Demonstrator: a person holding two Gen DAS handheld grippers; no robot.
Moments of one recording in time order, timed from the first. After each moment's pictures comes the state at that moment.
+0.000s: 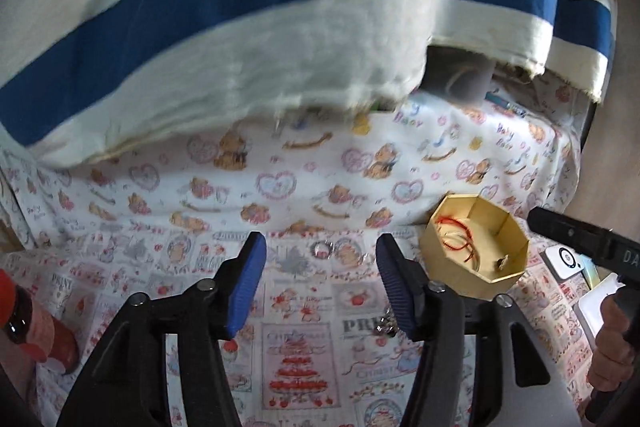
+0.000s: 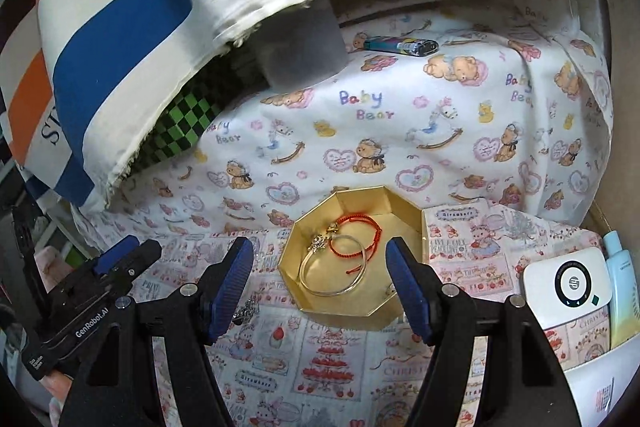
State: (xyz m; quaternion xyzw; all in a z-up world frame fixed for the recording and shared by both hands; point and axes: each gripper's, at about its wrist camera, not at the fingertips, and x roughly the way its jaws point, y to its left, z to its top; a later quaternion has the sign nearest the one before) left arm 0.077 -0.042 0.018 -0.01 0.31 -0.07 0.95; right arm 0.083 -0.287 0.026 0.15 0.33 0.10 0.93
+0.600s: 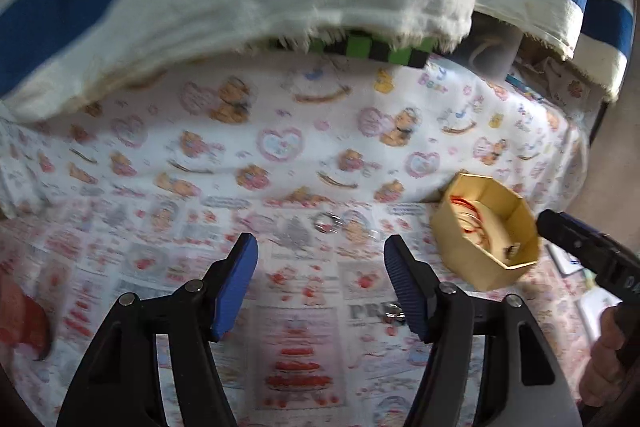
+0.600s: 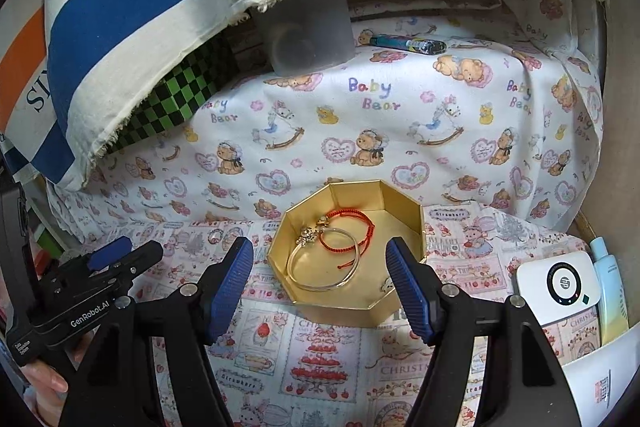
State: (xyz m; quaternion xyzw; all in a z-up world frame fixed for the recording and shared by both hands) left arm 0.097 -0.033 -0.008 -0.05 0.36 -0.10 0.93; right arm 0.083 -0.268 0.015 0.11 0.33 0.07 0.93
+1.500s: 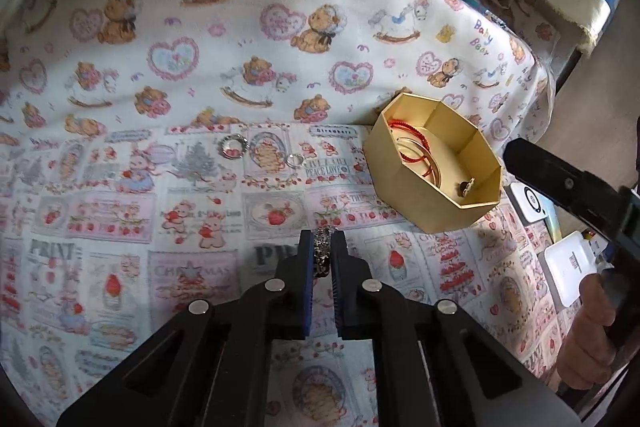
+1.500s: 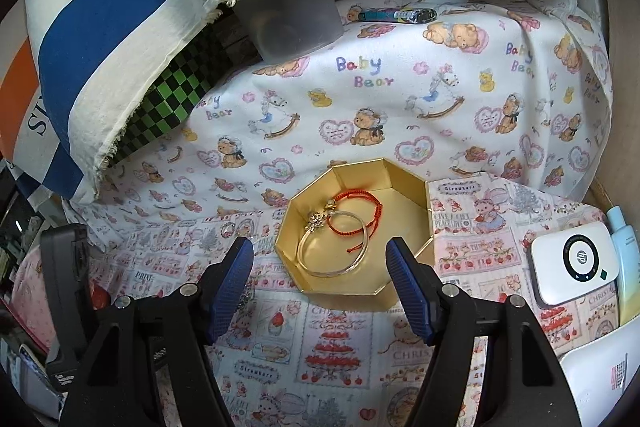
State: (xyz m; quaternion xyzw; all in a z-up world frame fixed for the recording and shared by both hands) left arm 0.101 -0.077 -0.032 -0.04 0.46 -0.17 0.87; right arm 0.087 -0.276 0.016 0.16 0.36 0.09 0.91
